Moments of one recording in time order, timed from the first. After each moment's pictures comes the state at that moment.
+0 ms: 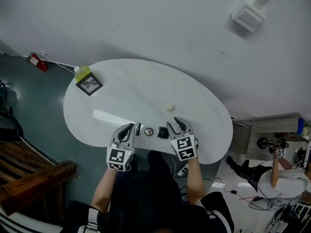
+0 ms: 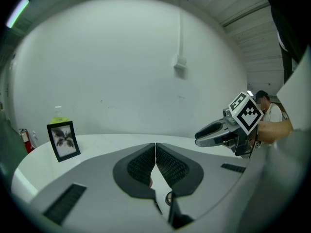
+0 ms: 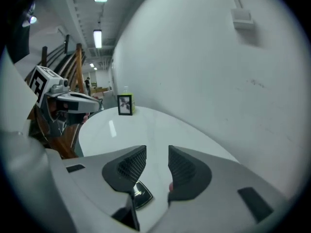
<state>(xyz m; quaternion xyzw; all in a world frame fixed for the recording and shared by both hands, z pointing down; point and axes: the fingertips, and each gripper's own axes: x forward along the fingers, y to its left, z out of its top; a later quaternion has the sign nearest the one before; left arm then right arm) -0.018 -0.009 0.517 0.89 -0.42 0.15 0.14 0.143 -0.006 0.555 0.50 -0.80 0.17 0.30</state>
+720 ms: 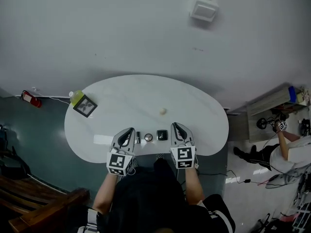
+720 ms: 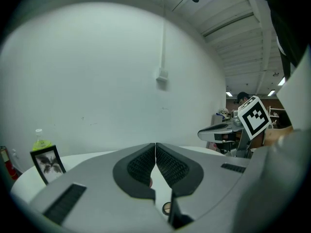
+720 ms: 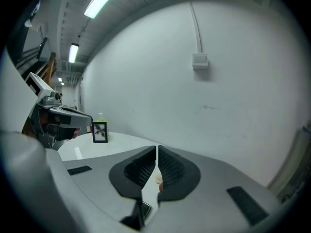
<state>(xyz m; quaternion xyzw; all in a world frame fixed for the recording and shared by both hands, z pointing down) -0.005 0.000 0.457 0.93 -0.33 0.12 0.08 0.161 0.039 0.469 0.69 -0.70 0.11 0.16</state>
